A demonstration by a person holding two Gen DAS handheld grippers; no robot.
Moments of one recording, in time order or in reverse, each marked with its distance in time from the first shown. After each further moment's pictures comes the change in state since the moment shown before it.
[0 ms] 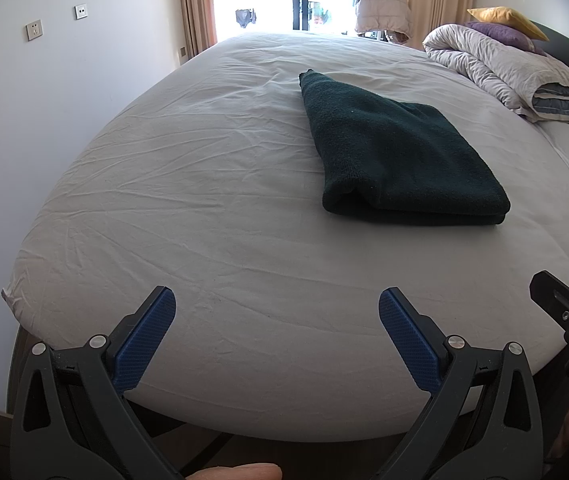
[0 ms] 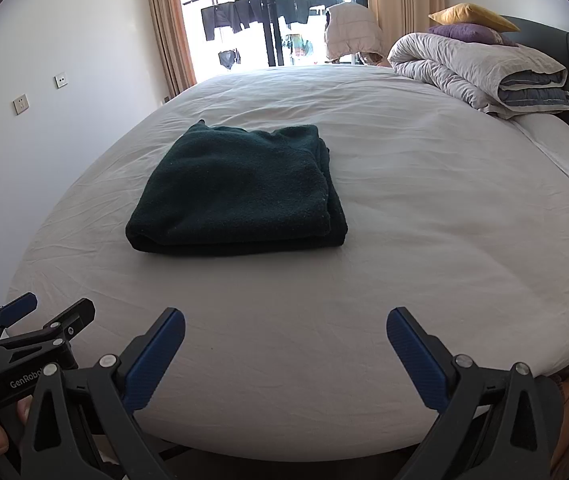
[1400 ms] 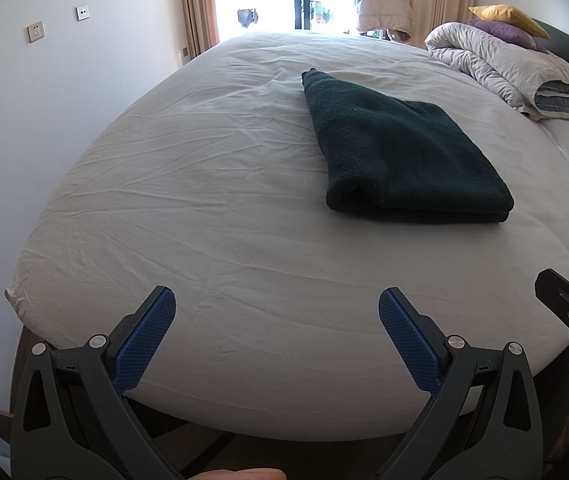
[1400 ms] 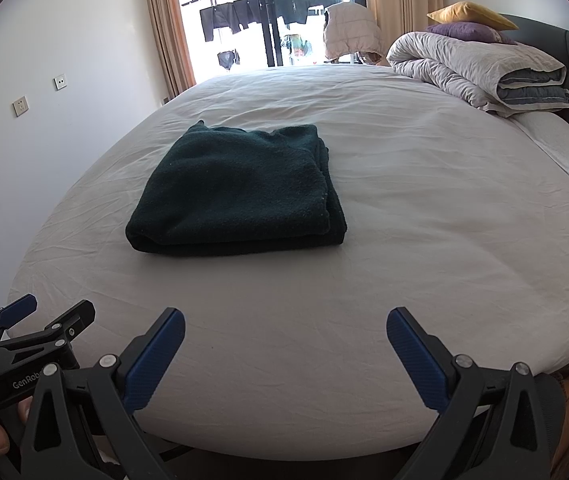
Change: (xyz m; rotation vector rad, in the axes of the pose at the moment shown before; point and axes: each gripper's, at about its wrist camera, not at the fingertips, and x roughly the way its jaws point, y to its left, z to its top) left arm -0.003 0.000 -0.001 0.004 0.001 0.014; right arm 0.000 -0.002 -0.001 0.004 0.001 0.002
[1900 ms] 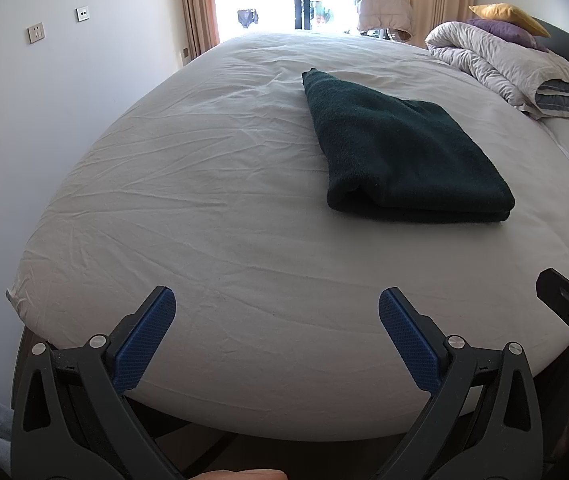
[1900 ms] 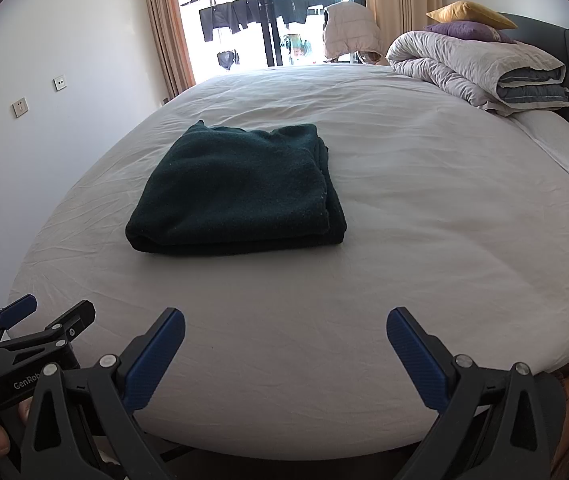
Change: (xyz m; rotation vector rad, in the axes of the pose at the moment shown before) left arm 0.000 0.001 0.000 0.003 0.002 0.005; right arm -0.001 0.001 0.000 0.002 0.001 0.000
